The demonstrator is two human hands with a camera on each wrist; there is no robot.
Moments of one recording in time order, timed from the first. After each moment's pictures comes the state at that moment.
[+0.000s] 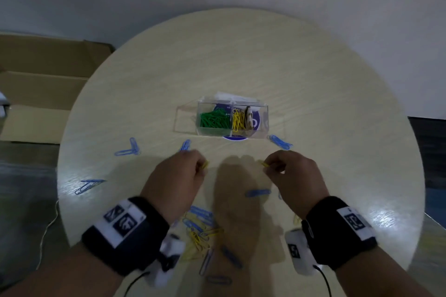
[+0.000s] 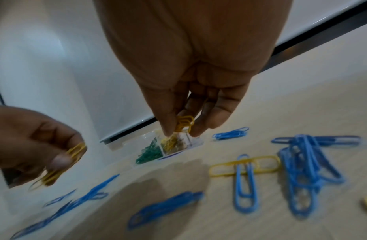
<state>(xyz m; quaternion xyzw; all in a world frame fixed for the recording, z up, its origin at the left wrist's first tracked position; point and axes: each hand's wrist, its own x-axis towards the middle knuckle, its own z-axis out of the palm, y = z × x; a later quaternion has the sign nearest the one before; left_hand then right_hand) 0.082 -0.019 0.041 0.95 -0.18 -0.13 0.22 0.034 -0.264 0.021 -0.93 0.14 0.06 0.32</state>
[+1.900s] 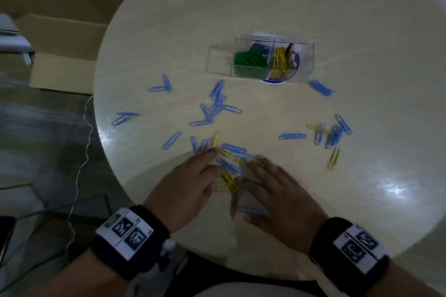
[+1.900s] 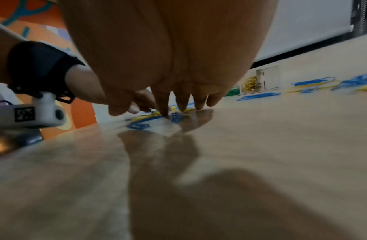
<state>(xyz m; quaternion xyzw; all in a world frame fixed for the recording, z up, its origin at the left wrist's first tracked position) -0.035 0.073 -0.024 0.91 -0.32 -0.17 0.20 -0.091 -0.176 -0.017 -0.95 -0.22 0.19 0.13</state>
